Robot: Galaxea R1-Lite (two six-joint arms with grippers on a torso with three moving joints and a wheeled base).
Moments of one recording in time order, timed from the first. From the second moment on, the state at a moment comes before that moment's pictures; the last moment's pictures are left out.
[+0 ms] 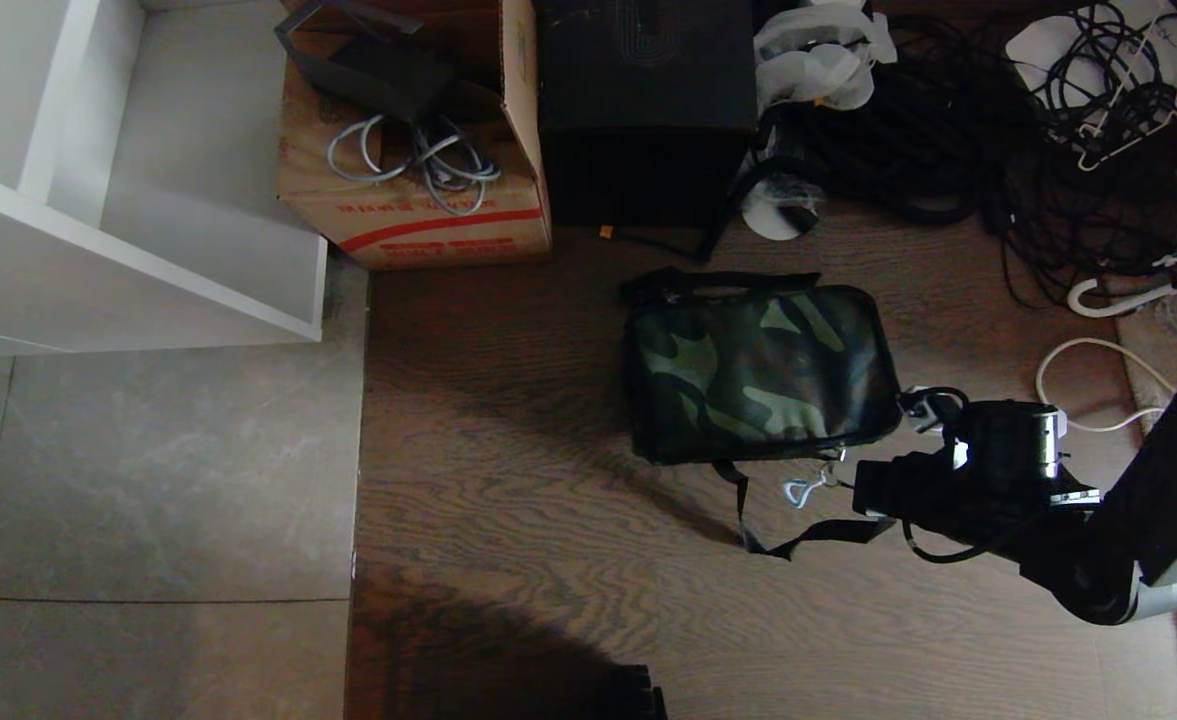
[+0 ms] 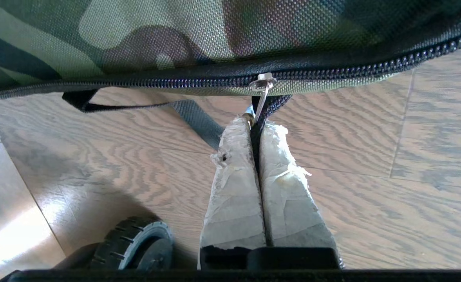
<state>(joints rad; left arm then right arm) -0.01 0.00 0.00 -0.02 0.02 -0.04 0.11 2.09 -0.58 -1.07 0.25 0.16</state>
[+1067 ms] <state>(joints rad) 0.00 0.00 0.00 -0.02 0.02 -0.04 0.13 2.02 -0.53 -1.00 0.27 0.17</state>
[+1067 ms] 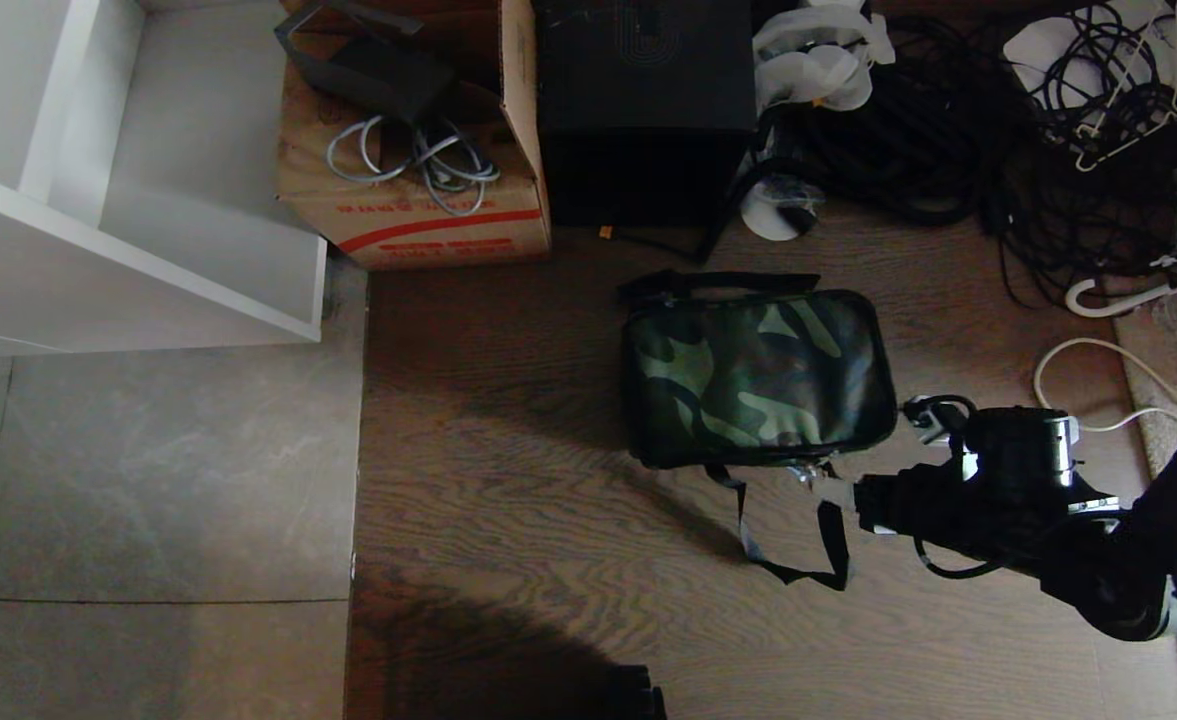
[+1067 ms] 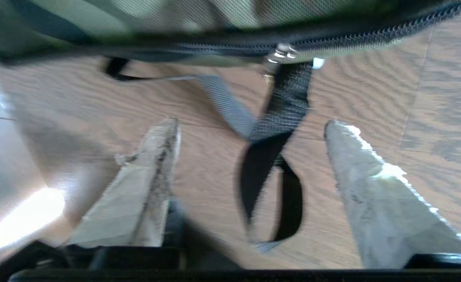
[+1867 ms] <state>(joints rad) 0.00 0.00 0.00 -0.02 0.02 -0.04 0.21 2.07 -0.54 -1.14 0.35 0.45</state>
